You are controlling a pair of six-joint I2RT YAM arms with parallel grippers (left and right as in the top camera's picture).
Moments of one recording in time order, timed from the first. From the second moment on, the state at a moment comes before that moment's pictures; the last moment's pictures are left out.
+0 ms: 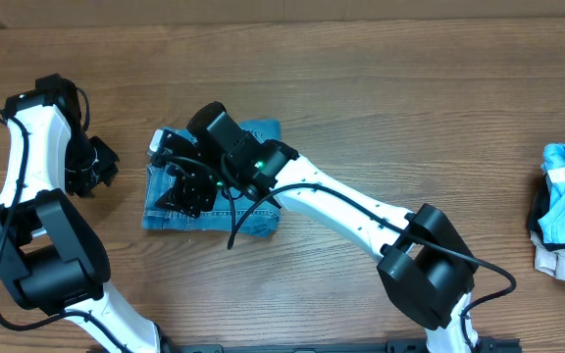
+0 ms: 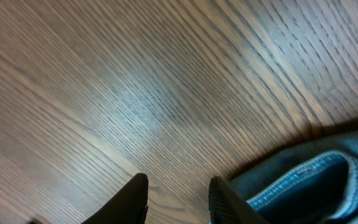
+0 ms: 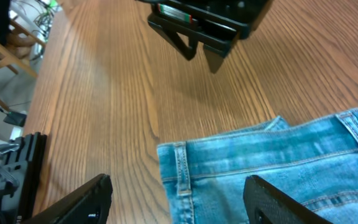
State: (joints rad) left arm 0.33 1.96 1.57 -1.26 -0.12 -0.50; right arm 0.88 2.05 1.67 -0.37 -0.55 -0.17
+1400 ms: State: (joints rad) left arm -0.03 2.20 1.71 -1.31 0.08 -0.17; right arm 0.52 2.34 1.63 -0.93 -1.04 0.03
